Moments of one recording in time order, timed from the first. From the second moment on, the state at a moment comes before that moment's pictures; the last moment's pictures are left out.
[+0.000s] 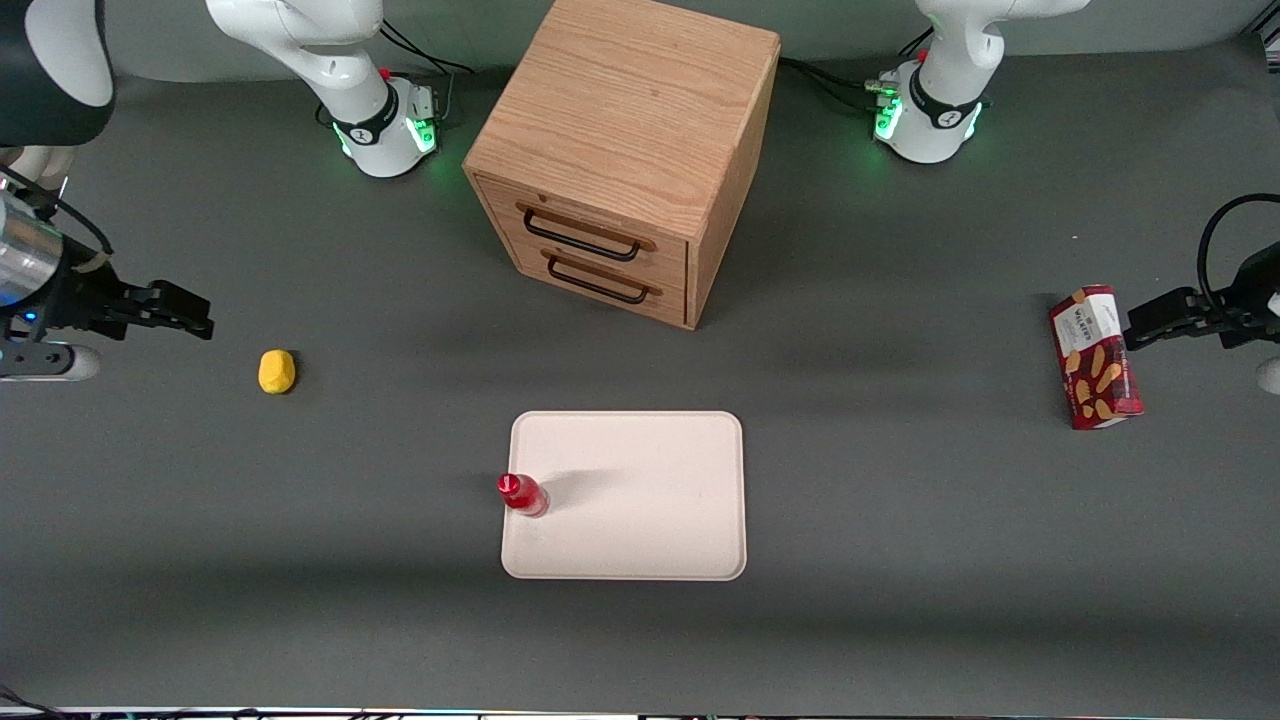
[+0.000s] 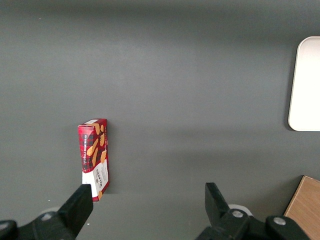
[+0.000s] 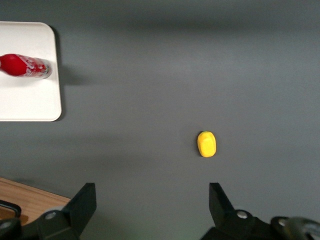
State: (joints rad) arm -0.06 0.12 0.09 -1.48 -0.07 1.55 0.07
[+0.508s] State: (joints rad) arm 0.00 0.10 -0.01 -1.51 -0.02 1.59 0.02
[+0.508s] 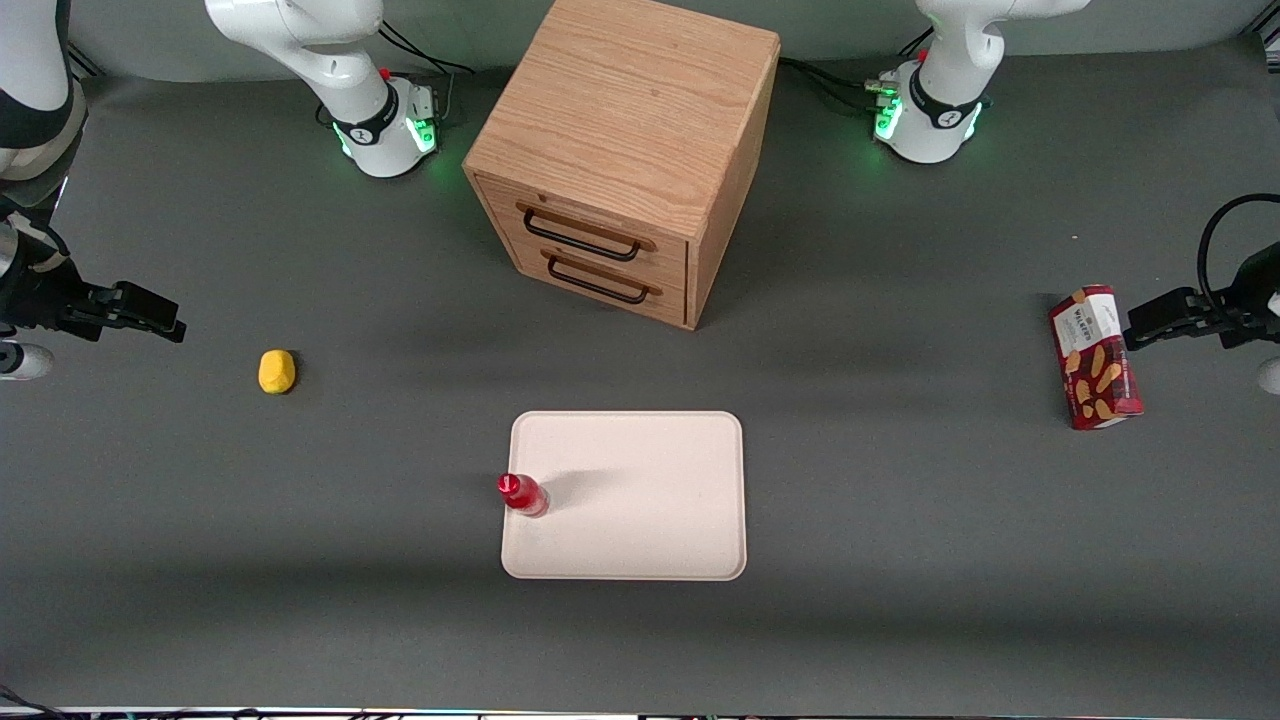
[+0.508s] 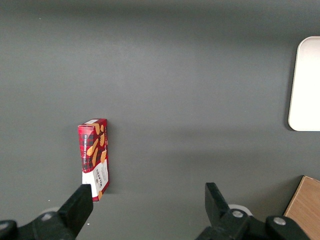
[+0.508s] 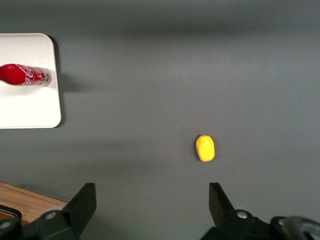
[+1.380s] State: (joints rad) arm -0.04 0.10 0.00 -1.51 -0.01 1.60 -0.02
